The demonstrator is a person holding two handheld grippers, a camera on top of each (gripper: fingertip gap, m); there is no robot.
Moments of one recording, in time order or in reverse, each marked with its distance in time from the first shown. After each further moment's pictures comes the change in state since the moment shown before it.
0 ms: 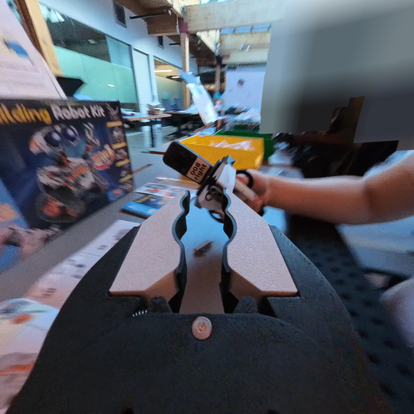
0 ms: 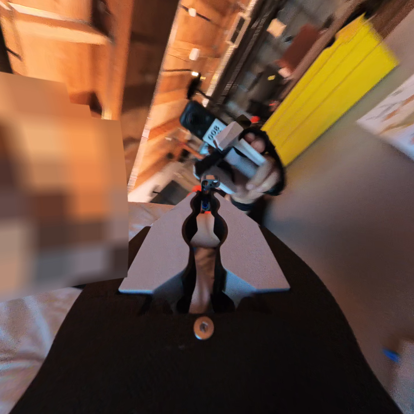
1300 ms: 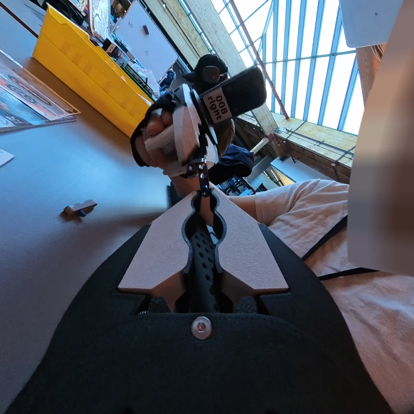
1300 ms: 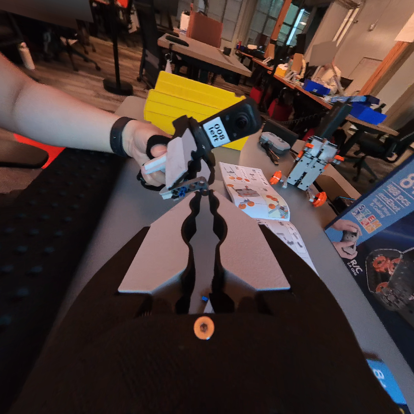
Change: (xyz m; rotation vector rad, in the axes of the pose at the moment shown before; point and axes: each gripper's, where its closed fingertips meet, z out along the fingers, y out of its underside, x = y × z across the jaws) left arm 0.039 0.032 0.016 -0.112 0.508 -0.831; right arm 0.011 0.000 -0.014 -0.302 0.586 -1.224
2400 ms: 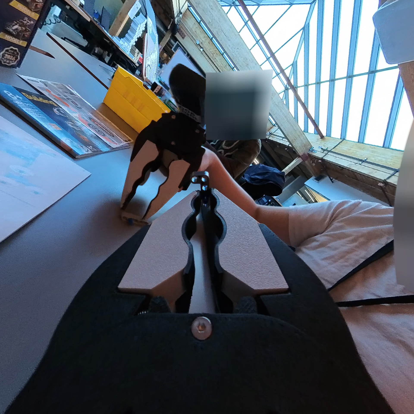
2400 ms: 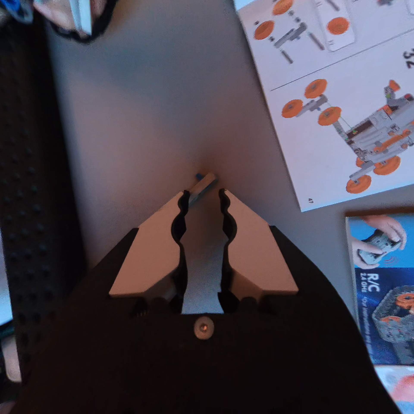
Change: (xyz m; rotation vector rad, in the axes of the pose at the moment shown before) left arm -0.025 -0.021 -0.024 0.112 -0.155 0.067; right arm 0.002 0.140 -0.026 -0.743 -0.163 0.531
